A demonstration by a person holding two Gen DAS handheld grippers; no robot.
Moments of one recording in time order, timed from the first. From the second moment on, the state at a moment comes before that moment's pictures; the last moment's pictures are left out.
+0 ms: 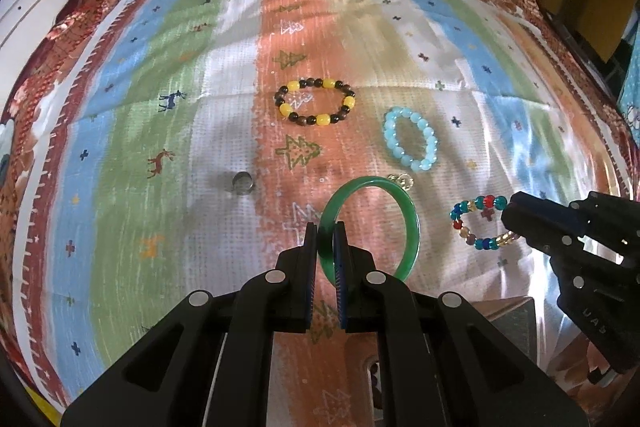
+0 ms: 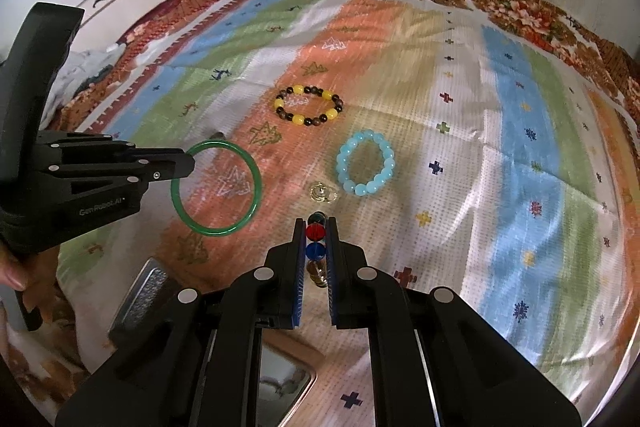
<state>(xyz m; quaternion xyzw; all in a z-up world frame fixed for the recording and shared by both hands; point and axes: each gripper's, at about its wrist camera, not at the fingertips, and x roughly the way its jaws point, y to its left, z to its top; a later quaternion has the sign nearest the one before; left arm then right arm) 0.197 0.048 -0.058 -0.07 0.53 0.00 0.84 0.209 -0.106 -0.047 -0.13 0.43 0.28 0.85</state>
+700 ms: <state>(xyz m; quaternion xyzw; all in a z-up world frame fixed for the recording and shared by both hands) 0.151 0.042 -0.024 -0.10 0.49 -0.02 0.87 0.160 -0.119 -0.011 -0.12 0.37 0.31 0.87</state>
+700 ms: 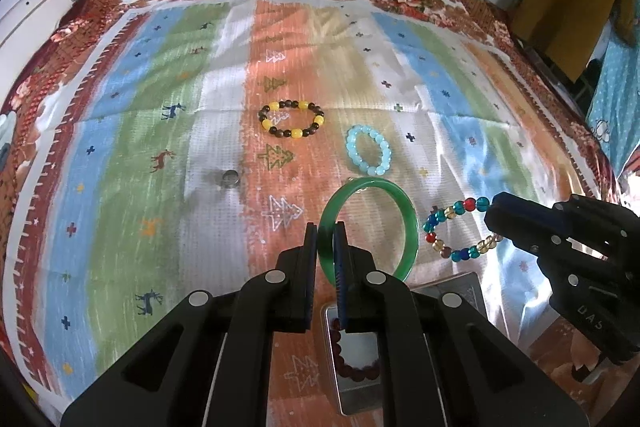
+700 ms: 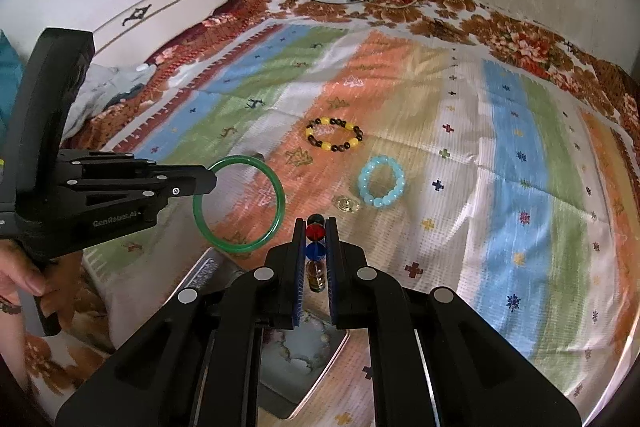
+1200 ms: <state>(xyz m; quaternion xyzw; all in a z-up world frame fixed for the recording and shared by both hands) 0.120 0.037 -0.012 -0.11 0.46 -0.04 0.88 0.128 -0.127 0.001 -0.11 0.36 0.33 0.87</state>
